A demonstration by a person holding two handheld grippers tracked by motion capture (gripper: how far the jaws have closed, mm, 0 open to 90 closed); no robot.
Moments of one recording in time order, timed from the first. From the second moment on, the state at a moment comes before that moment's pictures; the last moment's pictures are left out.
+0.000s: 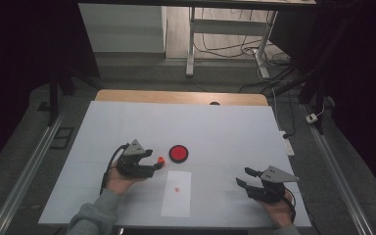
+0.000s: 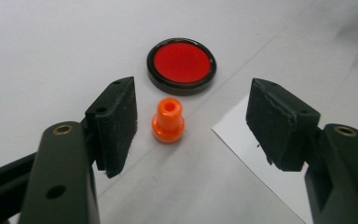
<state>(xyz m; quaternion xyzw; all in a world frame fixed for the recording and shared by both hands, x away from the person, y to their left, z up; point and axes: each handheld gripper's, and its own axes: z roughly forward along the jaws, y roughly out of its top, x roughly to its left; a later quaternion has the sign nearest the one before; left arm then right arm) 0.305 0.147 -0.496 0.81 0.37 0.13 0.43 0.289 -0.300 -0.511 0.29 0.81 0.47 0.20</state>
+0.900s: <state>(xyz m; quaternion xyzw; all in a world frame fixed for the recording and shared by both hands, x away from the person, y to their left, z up) 0.232 0.212 -0.507 0.80 0.38 0.13 0.43 0.289 -0.303 -0.512 0.29 0.81 0.46 0.22</state>
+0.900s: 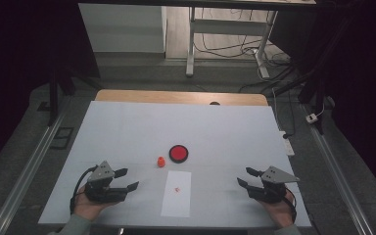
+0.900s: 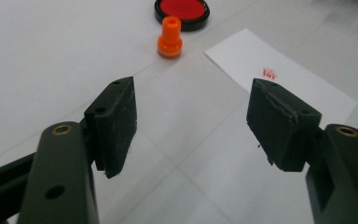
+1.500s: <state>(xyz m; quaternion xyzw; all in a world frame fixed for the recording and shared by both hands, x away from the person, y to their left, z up) 0.232 0.222 -0.518 0.80 0.40 0.12 0.42 0.291 -0.304 -0.515 0.29 0.82 0.45 0.22</state>
